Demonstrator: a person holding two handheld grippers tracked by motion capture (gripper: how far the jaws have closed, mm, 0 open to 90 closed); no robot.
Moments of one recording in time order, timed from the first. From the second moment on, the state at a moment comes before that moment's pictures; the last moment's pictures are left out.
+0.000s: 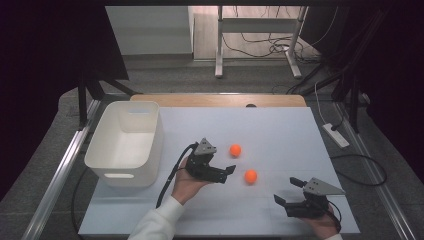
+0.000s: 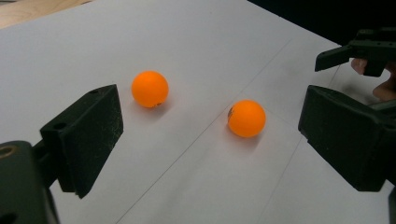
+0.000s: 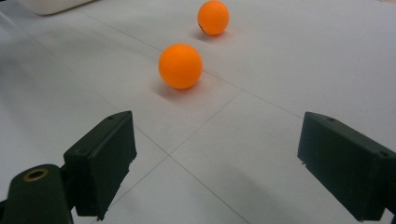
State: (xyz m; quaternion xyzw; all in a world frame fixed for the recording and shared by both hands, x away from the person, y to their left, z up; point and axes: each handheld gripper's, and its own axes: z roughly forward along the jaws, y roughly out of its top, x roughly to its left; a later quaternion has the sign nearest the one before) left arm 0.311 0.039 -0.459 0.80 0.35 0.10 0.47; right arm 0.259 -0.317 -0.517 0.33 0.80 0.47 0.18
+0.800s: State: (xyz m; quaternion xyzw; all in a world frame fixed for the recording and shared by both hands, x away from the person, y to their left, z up) left arm 0.330 0.026 -0.463 0.81 0.35 0.10 0.46; right arm 0.259 -0.317 -0.516 0.33 0.79 0.48 0.18
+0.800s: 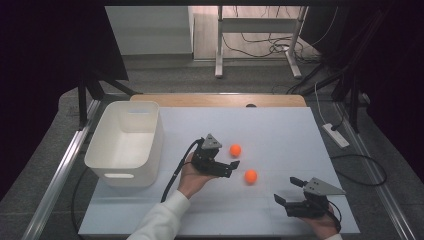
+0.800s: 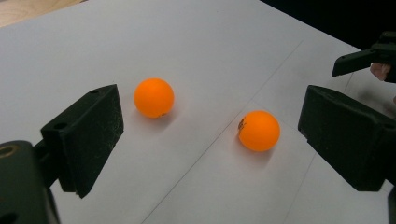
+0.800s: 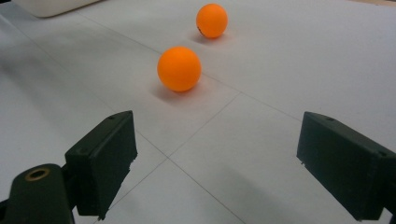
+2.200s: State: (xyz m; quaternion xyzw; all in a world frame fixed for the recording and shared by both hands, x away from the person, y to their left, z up) left arm 0.365 -0.004 -0.474 0.82 0.35 0.09 0.44; right arm 0.262 -0.316 -0.517 0.33 0.79 0.48 0.18
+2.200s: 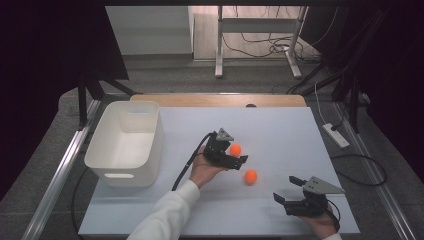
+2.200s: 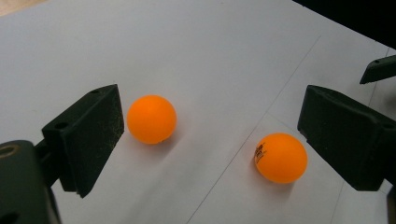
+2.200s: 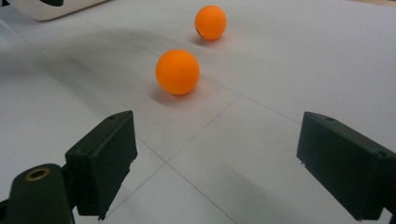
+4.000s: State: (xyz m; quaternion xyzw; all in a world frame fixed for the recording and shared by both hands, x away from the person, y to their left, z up) left arm 0.410 -0.023 -0.515 0.83 0.39 0.09 0.38; right arm 0.262 -0.317 -0.518 0.33 0.80 0.47 0.18
